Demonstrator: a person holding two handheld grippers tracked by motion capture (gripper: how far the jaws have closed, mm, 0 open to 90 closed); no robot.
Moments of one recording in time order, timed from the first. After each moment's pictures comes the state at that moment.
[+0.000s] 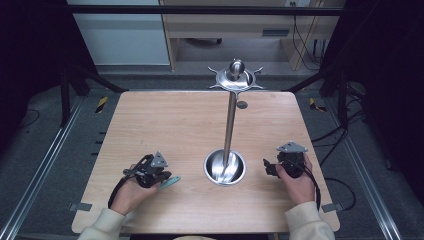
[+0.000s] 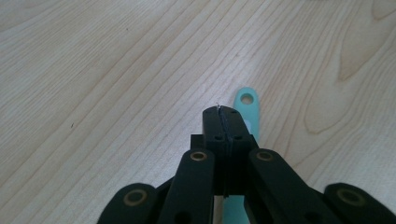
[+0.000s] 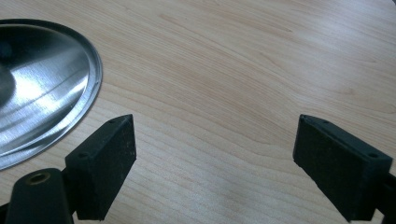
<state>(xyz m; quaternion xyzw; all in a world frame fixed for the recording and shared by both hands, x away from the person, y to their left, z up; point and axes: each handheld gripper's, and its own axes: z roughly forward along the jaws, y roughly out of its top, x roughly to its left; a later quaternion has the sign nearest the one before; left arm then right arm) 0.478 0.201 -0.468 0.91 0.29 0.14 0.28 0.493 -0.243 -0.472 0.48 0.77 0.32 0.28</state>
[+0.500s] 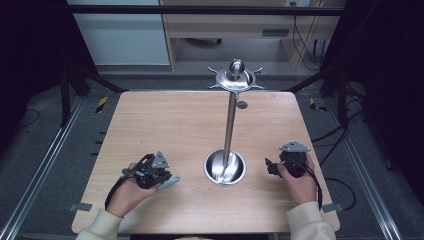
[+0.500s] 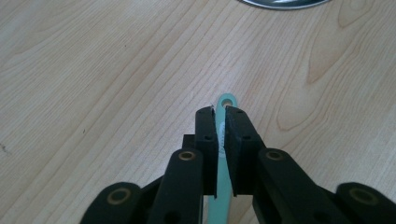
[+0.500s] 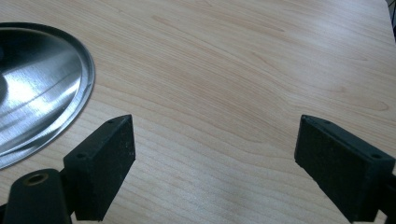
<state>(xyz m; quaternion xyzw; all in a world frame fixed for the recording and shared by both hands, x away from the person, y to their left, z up) 0.469 0.192 -0.444 0.92 0.27 0.15 0.25 0.494 -0.248 -0.471 0.49 0.76 0.32 0.28</state>
